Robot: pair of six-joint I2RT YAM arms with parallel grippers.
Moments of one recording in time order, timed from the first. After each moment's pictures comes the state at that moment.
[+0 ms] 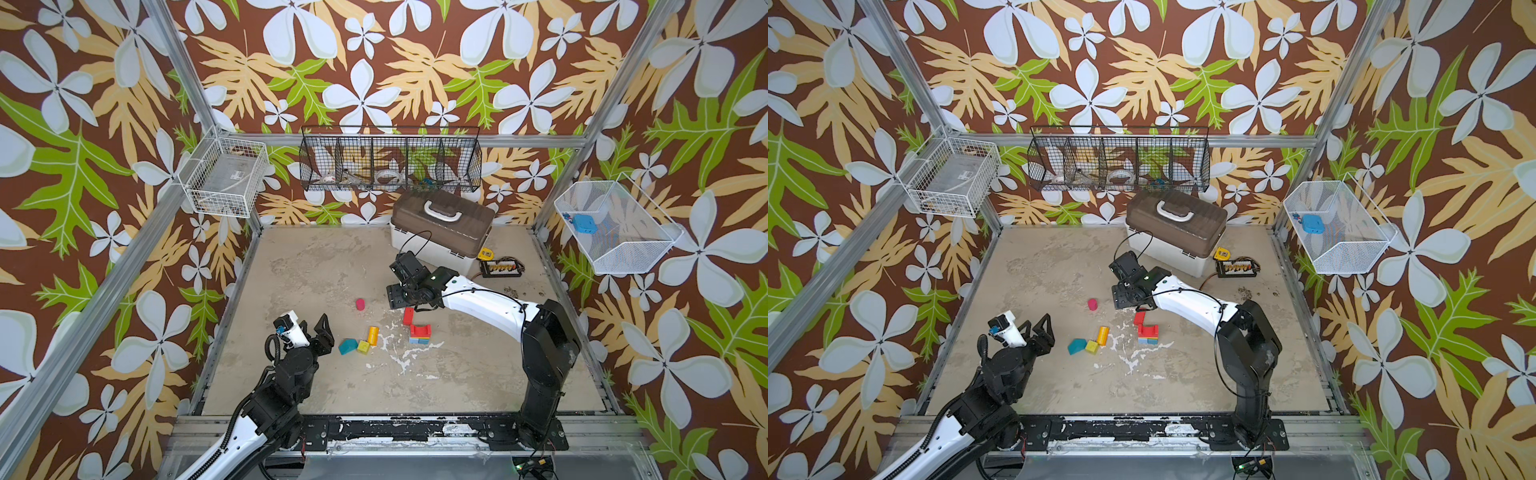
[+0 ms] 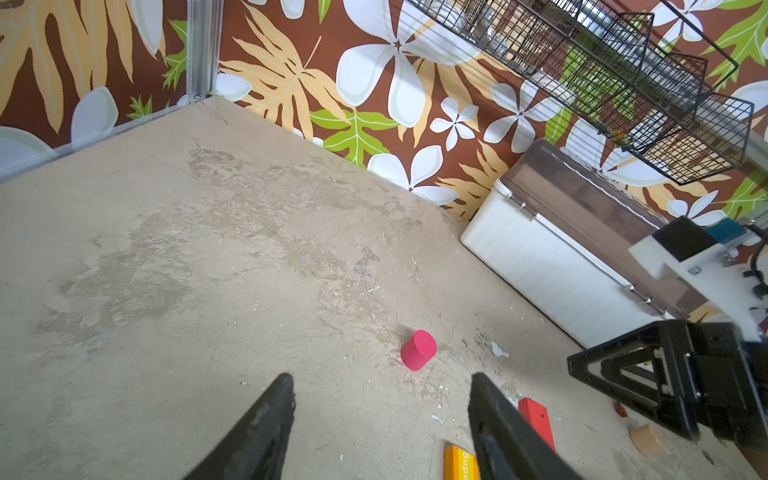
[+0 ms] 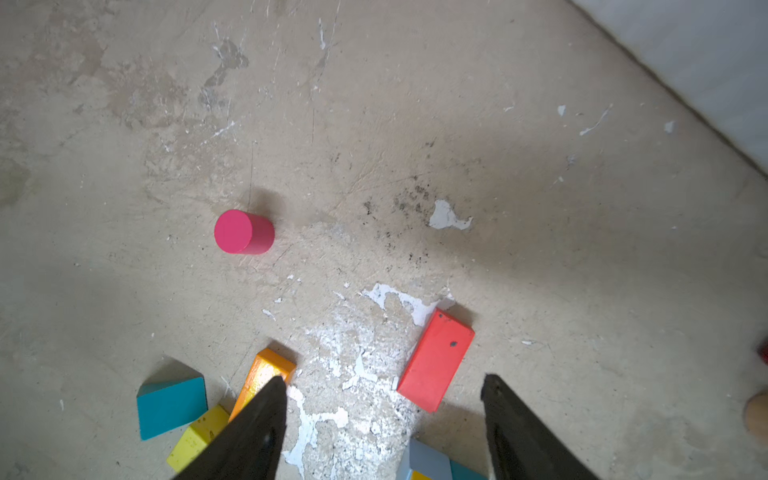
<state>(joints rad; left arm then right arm) -0.66 0.33 0.18 -0.10 -0.65 -0.62 0.77 1.86 1.49 -0.66 0.15 0.47</state>
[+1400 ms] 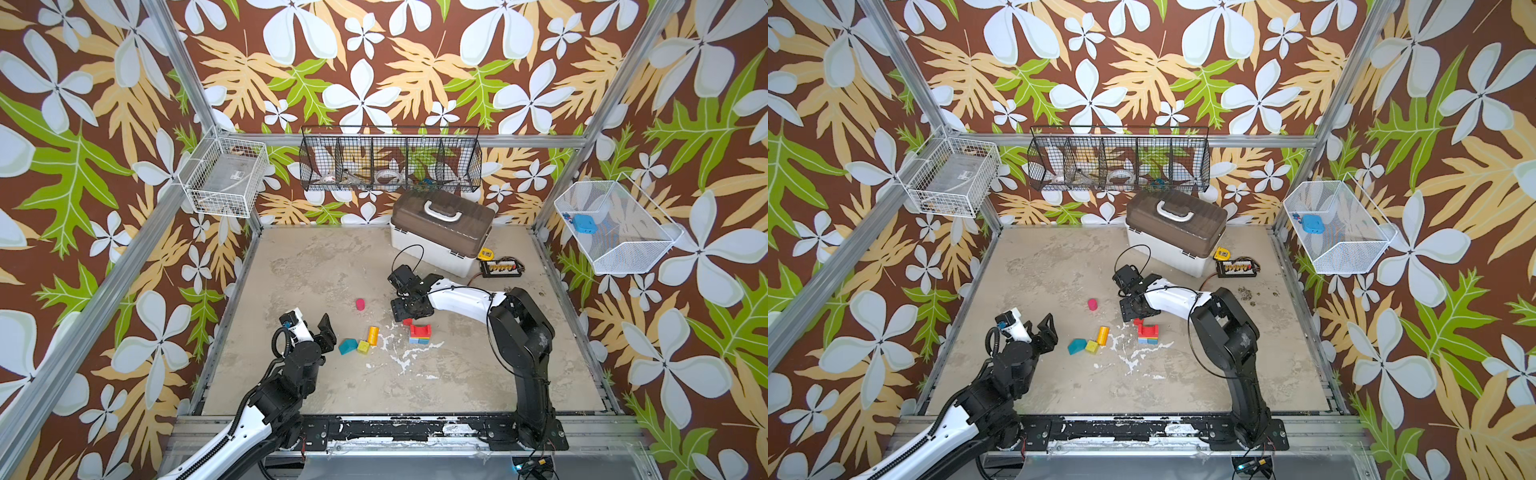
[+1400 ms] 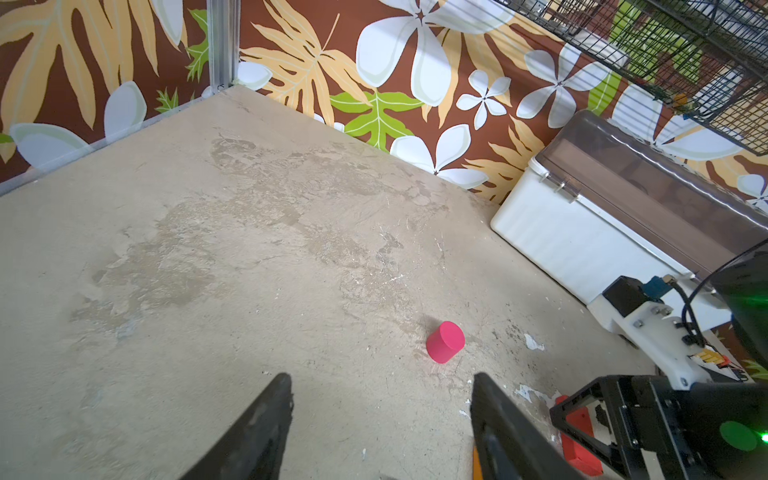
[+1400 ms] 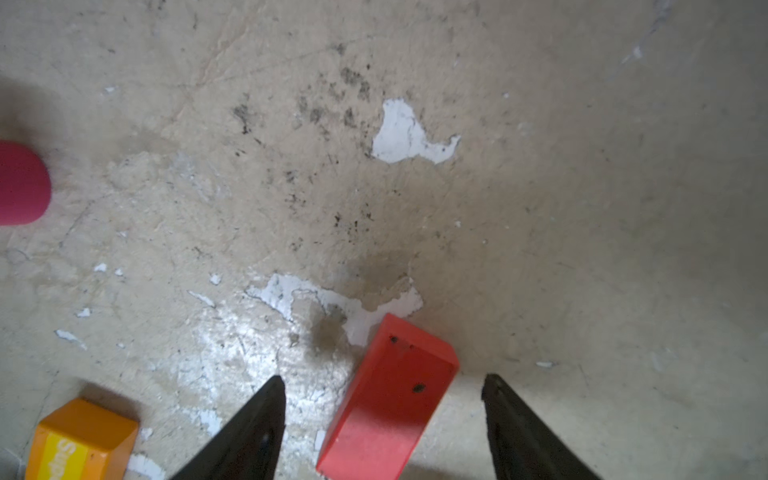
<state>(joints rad) -0.66 0.46 0.20 -0.08 -0.70 -0.63 0.74 2.04 1.46 -0.67 0.15 0.45</state>
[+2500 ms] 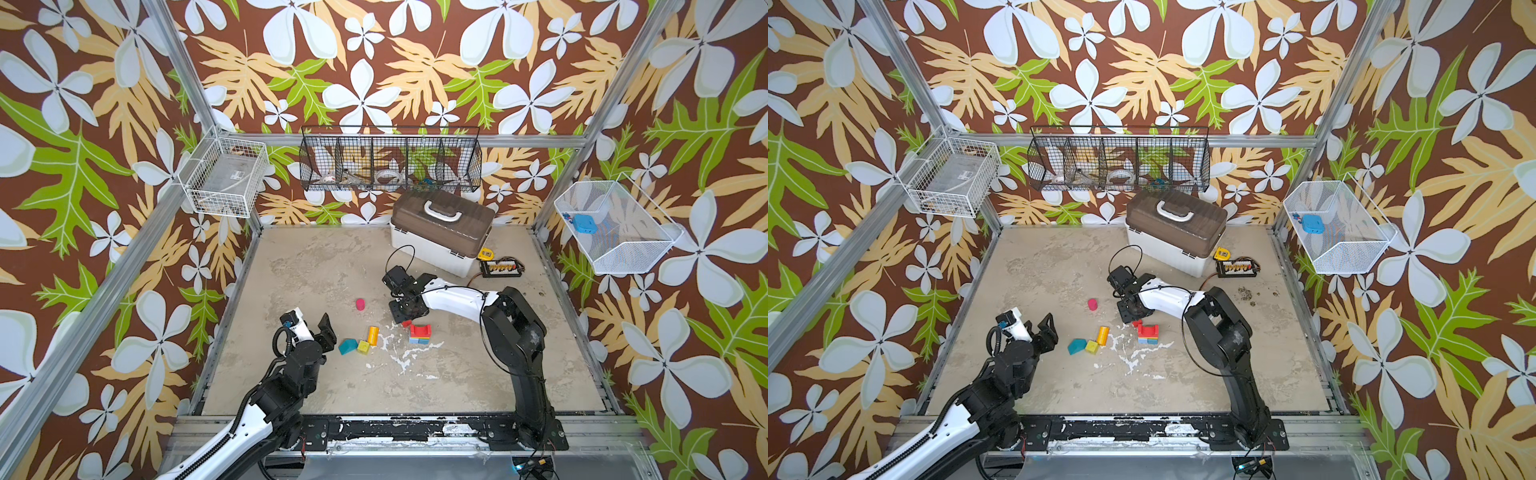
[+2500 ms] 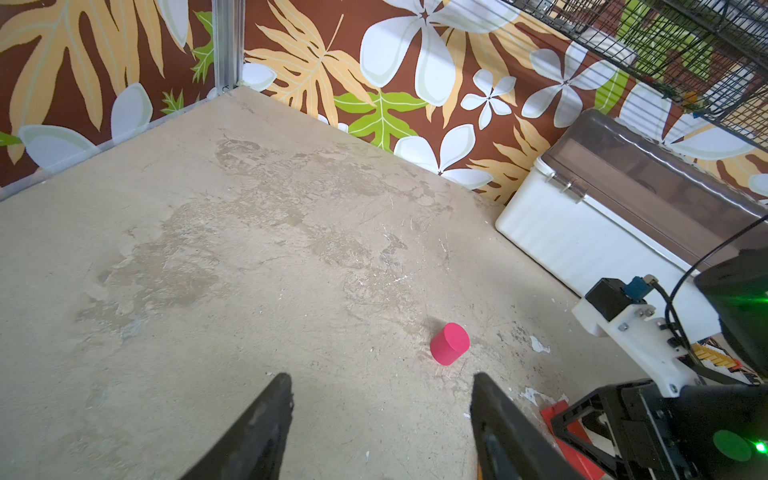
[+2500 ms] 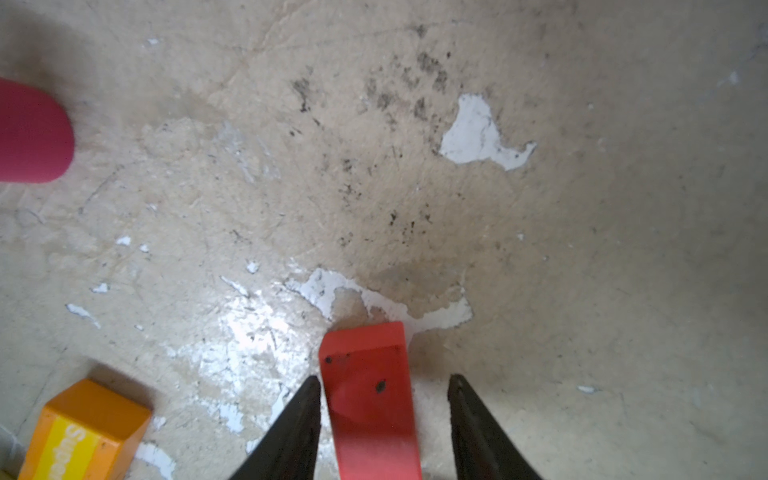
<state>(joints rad) -0.66 0.48 0.20 -0.07 -0.71 -0.63 0.76 2.09 1.52 -0.71 0.13 0.37</state>
